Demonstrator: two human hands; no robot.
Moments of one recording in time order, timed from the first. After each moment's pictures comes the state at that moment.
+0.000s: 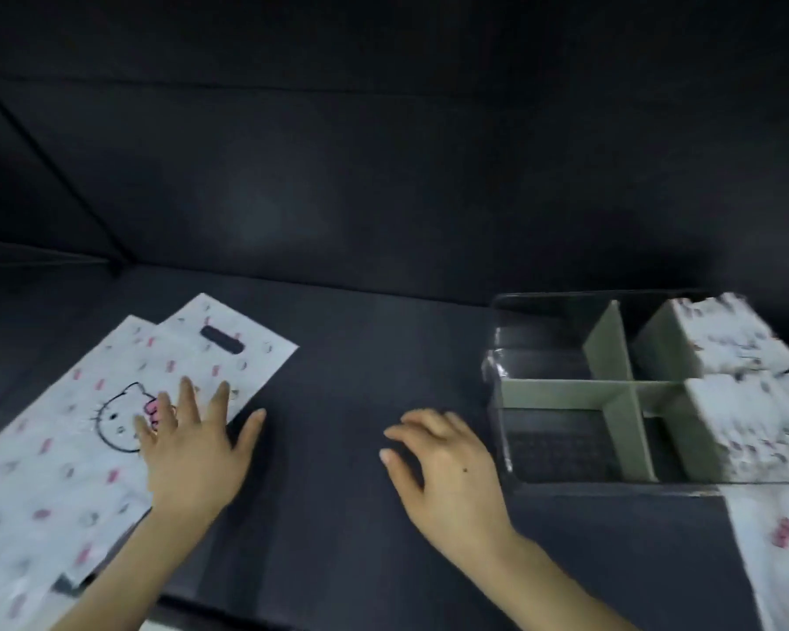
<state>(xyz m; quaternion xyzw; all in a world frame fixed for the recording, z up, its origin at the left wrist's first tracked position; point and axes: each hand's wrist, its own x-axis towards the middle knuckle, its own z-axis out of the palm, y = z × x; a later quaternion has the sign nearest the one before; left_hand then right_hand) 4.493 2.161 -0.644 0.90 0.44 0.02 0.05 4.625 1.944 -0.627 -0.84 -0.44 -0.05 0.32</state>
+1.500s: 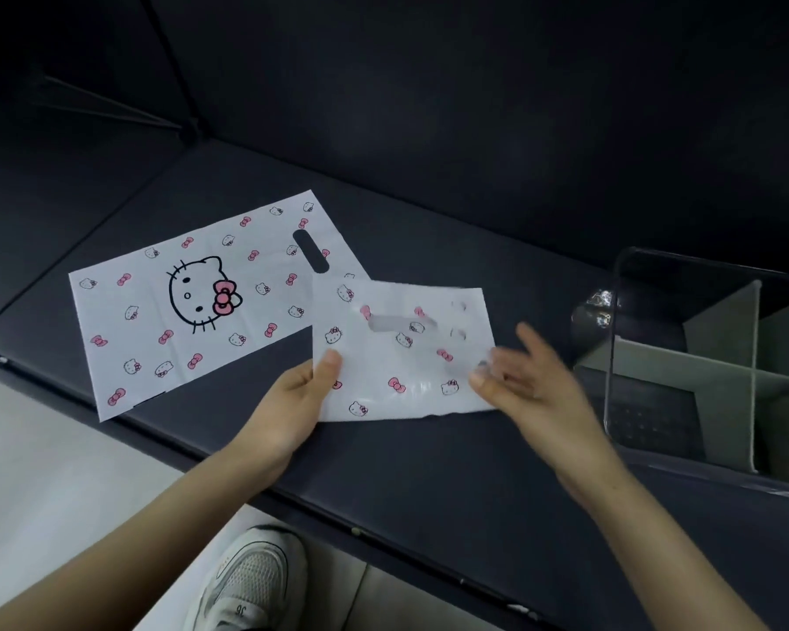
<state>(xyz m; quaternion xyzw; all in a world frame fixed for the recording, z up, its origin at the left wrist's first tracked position) 4.466 2.118 -0.640 0.58 0.43 0.08 0.68 4.631 1.951 -0.612 -0.78 -0.18 0.36 0.48</state>
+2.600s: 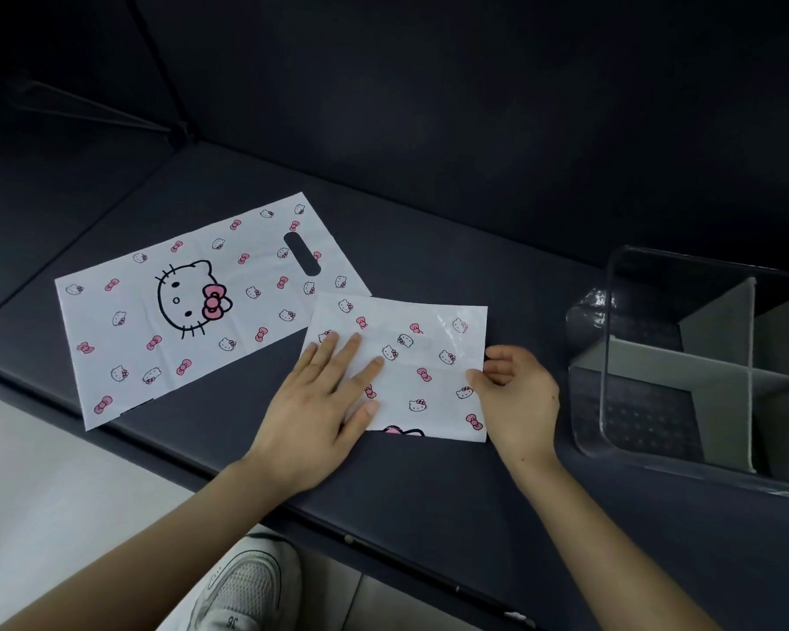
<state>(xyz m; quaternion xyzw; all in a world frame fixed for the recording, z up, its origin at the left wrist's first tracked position) 4.469 2.123 -0.688 0.98 0.18 0.05 0.11 4.632 1.979 -0.654 -0.84 -0.12 0.16 0.50</state>
